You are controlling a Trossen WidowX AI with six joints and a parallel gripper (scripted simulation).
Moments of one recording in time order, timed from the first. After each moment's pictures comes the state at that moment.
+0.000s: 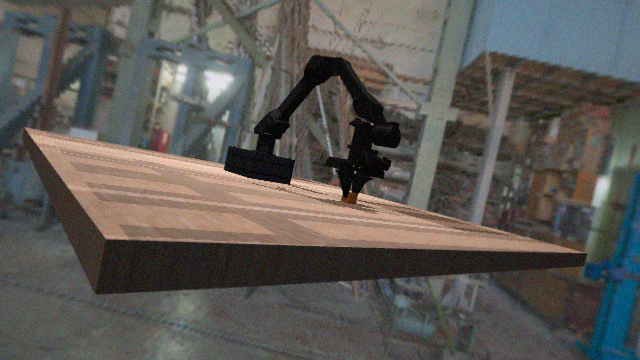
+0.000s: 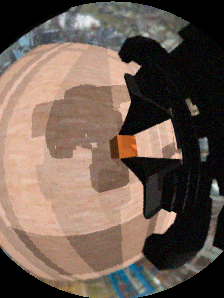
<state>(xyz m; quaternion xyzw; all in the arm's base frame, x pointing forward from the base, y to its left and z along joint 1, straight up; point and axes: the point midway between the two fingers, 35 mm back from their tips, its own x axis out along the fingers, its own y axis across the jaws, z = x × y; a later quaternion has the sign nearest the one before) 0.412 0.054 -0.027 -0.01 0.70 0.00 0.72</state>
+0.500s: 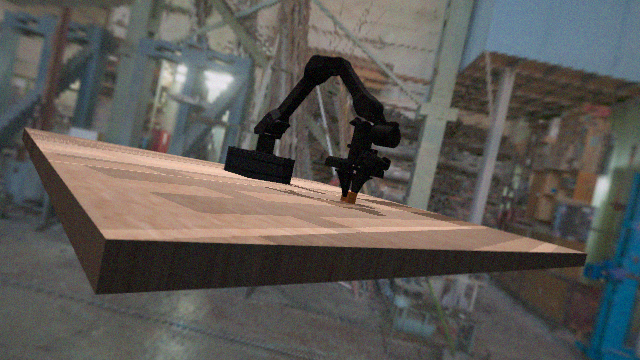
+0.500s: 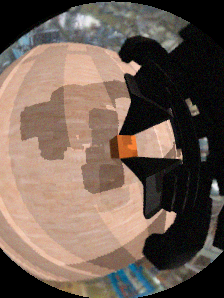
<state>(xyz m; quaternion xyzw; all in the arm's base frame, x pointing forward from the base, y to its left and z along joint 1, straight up) 0.410 0.053 -0.025 -0.01 0.70 0.00 0.71</state>
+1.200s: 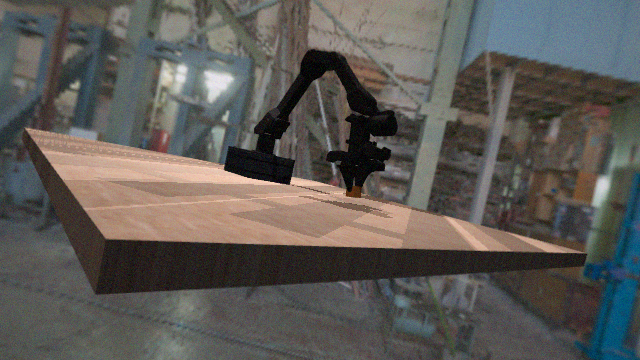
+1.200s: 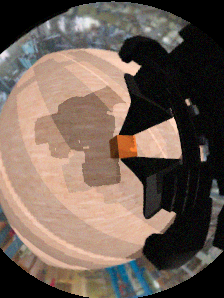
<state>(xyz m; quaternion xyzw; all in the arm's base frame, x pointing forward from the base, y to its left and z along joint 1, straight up) 0.415 0.056 -0.008 0.00 0.64 0.01 0.77</state>
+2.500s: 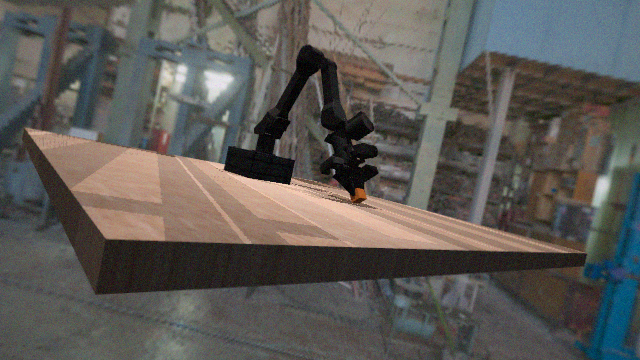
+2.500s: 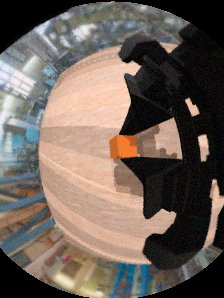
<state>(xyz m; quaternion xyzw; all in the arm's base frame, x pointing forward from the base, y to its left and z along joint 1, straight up) 0.417 0.057 -0.024 0.00 0.43 0.01 0.90</state>
